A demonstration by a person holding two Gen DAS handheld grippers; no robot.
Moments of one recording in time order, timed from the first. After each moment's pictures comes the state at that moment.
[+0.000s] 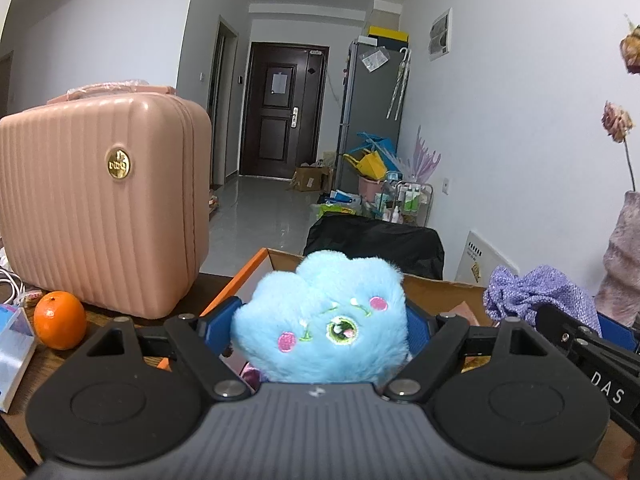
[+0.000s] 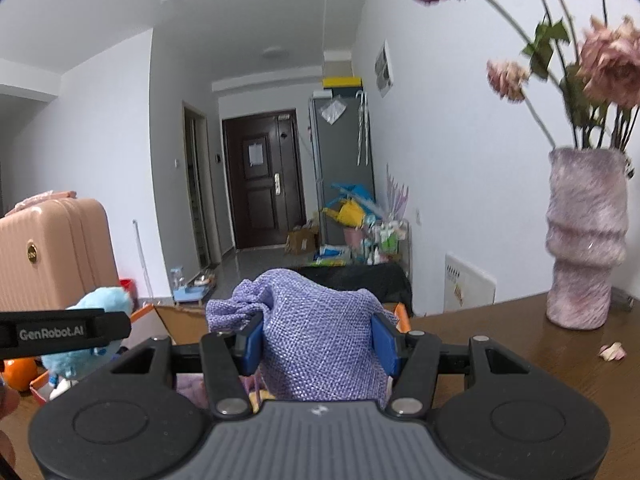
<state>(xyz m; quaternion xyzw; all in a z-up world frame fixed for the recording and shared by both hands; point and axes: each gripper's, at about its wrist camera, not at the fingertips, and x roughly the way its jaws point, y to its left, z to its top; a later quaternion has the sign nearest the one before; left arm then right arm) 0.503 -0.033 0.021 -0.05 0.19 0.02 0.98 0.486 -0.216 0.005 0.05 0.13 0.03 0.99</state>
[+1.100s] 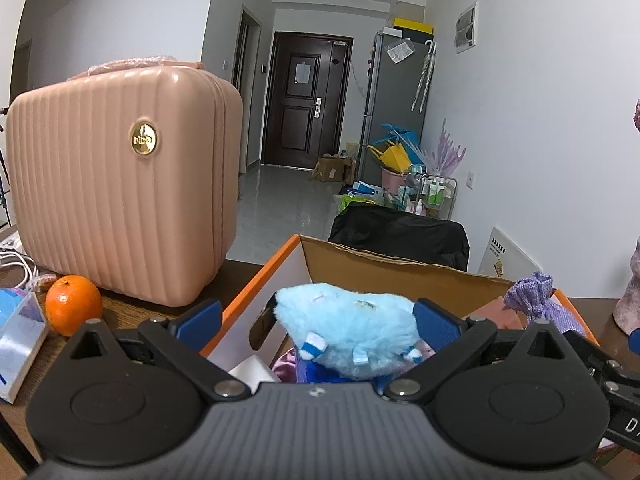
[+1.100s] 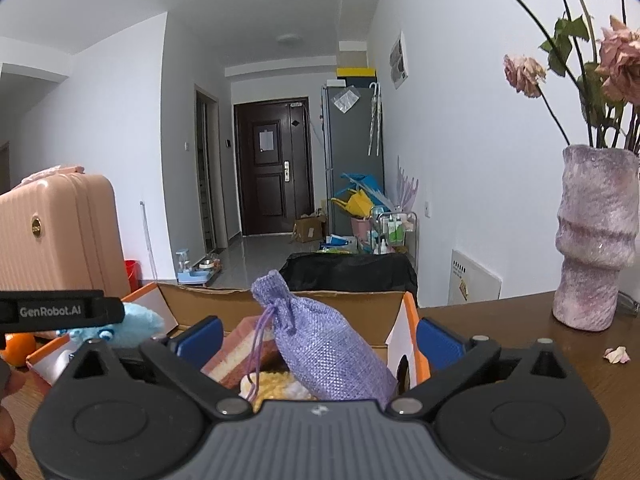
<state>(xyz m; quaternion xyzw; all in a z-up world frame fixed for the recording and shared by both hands) 0.512 -0.014 0.011 -0.06 0.20 0.06 0.98 0.484 -0.211 -0.002 0.02 0.14 0.04 0.99</state>
